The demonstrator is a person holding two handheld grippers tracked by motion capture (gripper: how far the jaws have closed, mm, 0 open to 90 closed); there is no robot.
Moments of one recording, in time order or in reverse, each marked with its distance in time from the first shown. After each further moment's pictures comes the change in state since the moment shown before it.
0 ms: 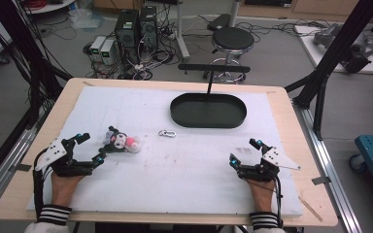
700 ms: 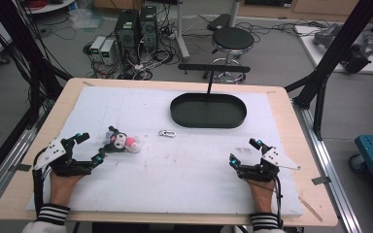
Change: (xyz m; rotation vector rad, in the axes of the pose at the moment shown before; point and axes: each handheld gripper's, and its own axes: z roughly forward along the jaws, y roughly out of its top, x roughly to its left) left arm 0.003 0.003 -0.003 0.020 -0.018 0.007; right arm 0.000 0.000 0.000 -0.001 -0.002 -0.012
